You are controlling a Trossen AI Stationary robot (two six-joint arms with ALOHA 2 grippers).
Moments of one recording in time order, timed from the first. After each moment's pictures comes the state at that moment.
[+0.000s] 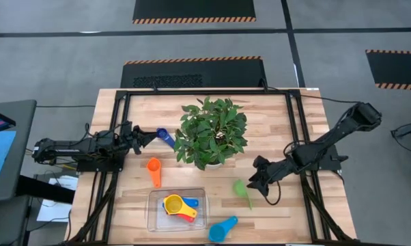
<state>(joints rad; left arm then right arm) 0.02 0.07 0.02 0.04 -0.30 -0.76 0.50 1.15 0.47 -0.02 0.16 1.05</state>
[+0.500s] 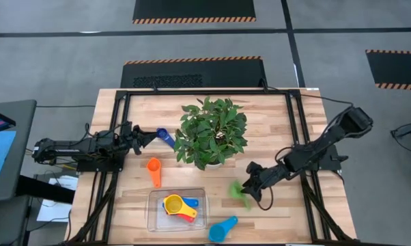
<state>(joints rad) 0.02 0.07 0.02 0.04 -0.30 -0.74 0.51 1.38 0.47 0.24 0.14 1.05</state>
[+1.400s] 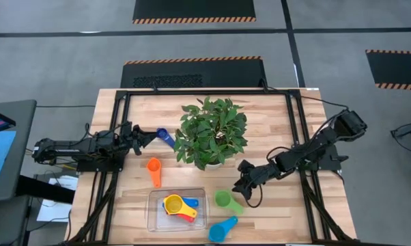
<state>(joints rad) 0.02 0.07 0.02 0.04 -0.30 -0.72 0.44 1.49 0.57 0.26 0.10 1.07</state>
